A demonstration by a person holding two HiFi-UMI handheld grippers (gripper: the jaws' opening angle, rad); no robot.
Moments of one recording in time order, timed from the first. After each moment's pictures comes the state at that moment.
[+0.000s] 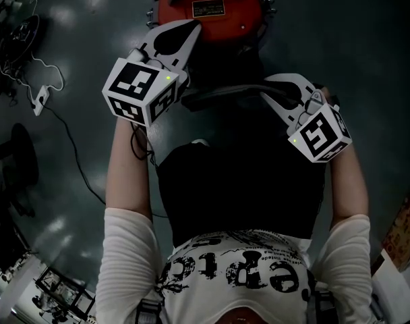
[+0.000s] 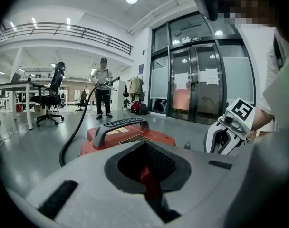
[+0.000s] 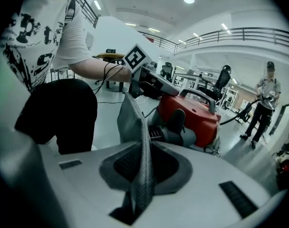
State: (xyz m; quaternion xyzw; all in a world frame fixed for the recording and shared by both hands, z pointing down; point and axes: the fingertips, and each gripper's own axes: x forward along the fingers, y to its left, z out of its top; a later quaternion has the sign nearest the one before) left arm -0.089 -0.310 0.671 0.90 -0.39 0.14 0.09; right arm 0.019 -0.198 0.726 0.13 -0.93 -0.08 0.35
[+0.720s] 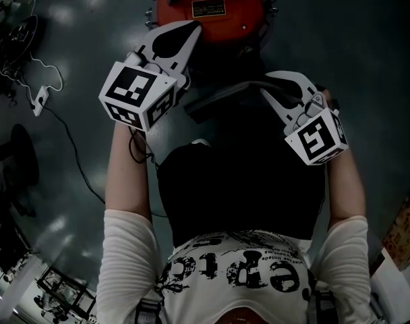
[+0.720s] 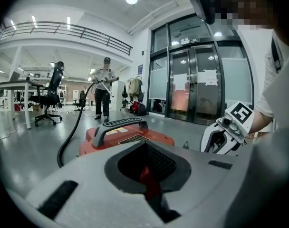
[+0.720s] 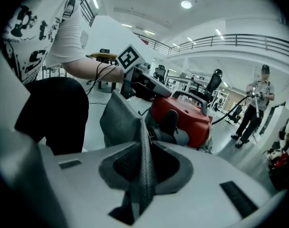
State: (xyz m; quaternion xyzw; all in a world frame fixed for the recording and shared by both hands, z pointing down) left arm -0.088 -0.309 0.671 0.91 -0.38 0.13 0.09; right arm 0.016 -0.211 0.726 0.18 -0.92 -0.09 0.33
